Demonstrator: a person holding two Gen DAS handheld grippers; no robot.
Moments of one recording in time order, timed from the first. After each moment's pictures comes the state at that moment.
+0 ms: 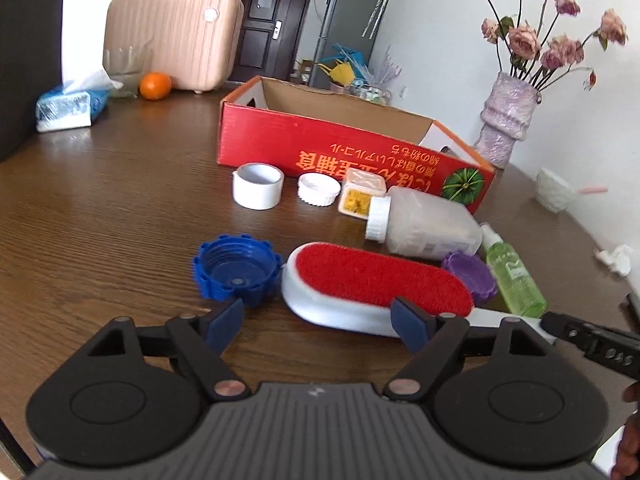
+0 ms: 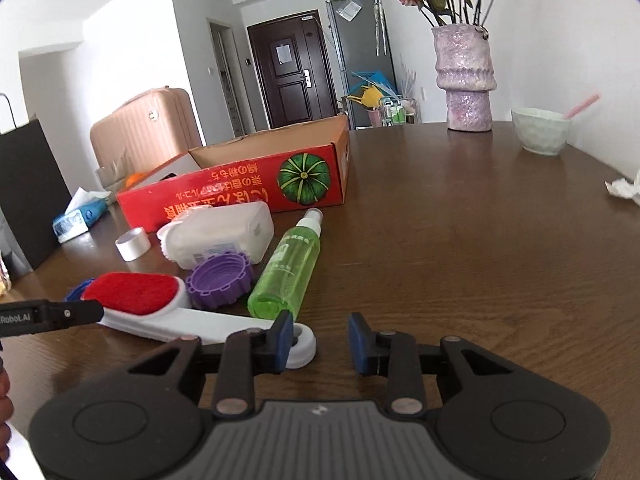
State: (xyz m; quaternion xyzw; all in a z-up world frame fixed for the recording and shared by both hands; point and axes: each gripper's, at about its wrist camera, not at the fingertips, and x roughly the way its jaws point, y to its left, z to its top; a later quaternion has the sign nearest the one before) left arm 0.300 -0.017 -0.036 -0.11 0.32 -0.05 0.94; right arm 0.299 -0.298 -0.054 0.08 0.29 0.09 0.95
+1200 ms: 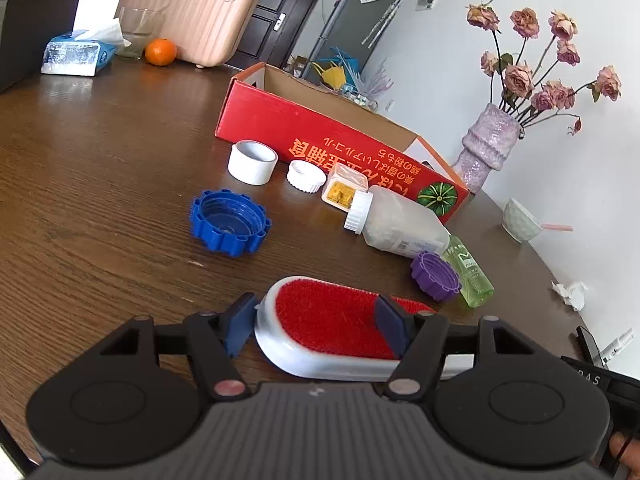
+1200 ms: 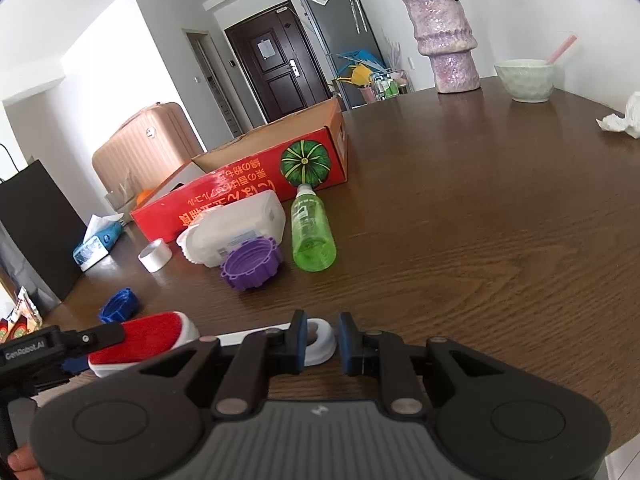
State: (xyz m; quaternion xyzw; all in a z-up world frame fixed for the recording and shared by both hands) left arm 0.273 -0.001 -0.043 -0.20 0.31 -0.07 0.93; right arm 0.278 -0.310 -0.055 0.17 0.32 0.10 0.93
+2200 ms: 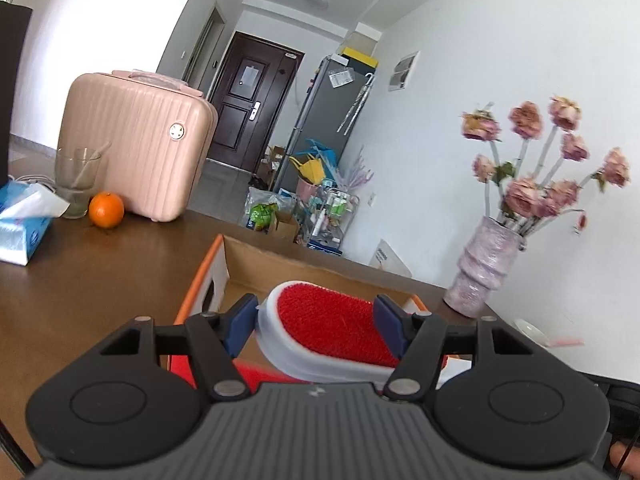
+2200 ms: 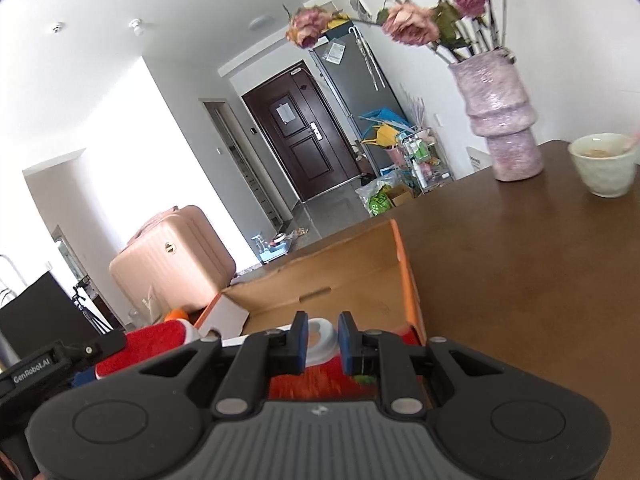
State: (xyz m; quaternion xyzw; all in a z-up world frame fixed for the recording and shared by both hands) left arm 0.438 0.019 0.062 -0.17 0.18 -0.08 0.97; right arm 0.450 -0.292 0.029 0.23 0.22 0.12 0.94
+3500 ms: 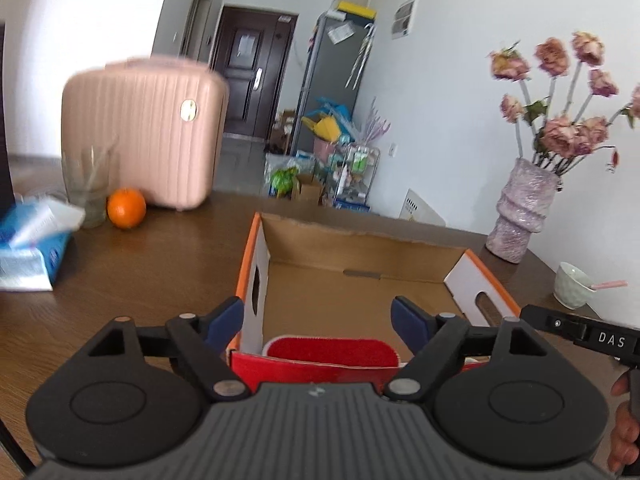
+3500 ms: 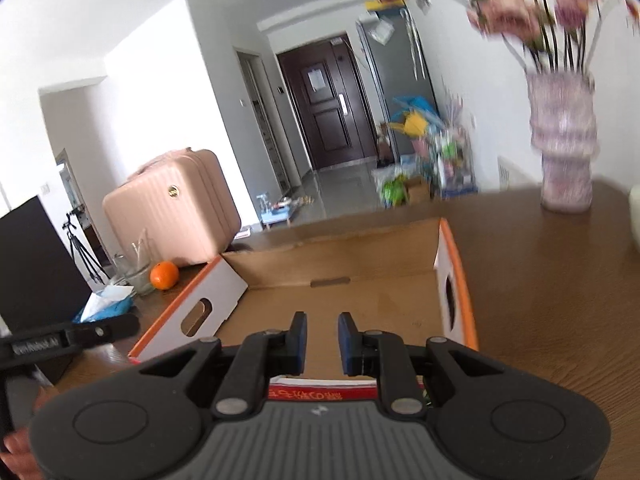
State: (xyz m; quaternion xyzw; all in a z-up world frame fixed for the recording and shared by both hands) left arm 0.452 0.041 0.057 -0.08 0.24 -0.07 0.96; right arm 0.483 -0.234 0.032 0.10 0.24 0.14 0.95
